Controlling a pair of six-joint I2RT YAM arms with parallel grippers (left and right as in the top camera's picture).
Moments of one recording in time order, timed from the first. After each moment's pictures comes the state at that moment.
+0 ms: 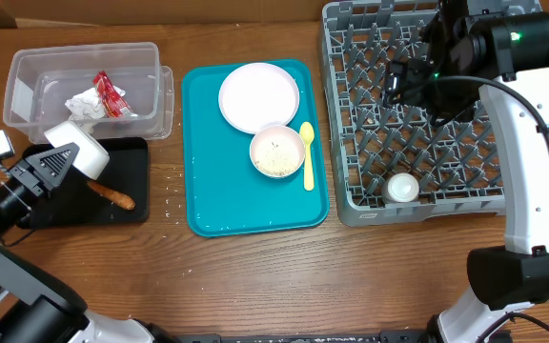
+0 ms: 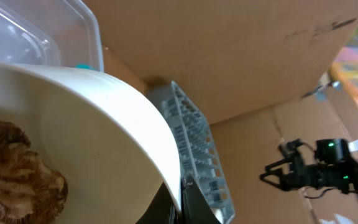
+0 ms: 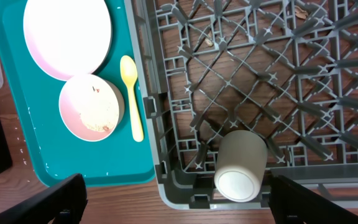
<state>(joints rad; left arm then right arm) 0.87 1.77 1.20 -0.92 1.50 0.34 0.14 1.84 2.16 -1.58 -0.15 0.28</state>
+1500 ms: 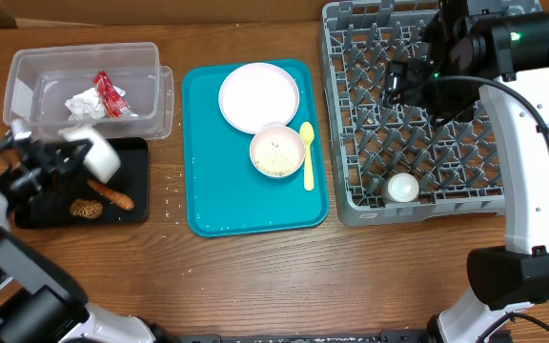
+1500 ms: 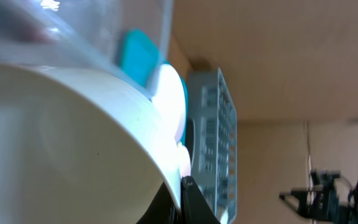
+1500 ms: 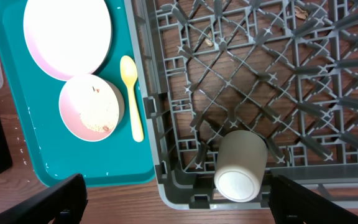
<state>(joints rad) 0.75 1.80 1.26 -0.79 1.24 -0.03 0.14 1.84 2.16 -1.58 -0.15 0.28</state>
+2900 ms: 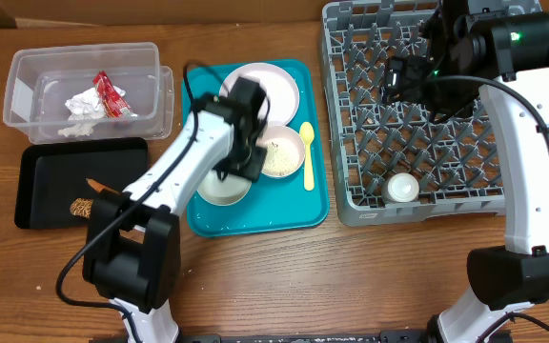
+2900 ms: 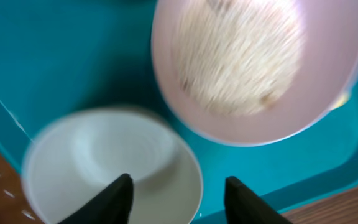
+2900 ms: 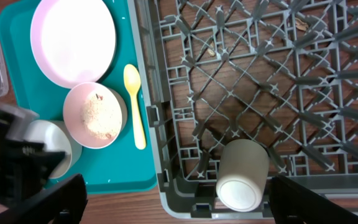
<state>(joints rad) -0.39 1.92 1.56 -1.09 0.03 -0.08 0.14 1.84 2.16 -1.55 -0.15 0.28</state>
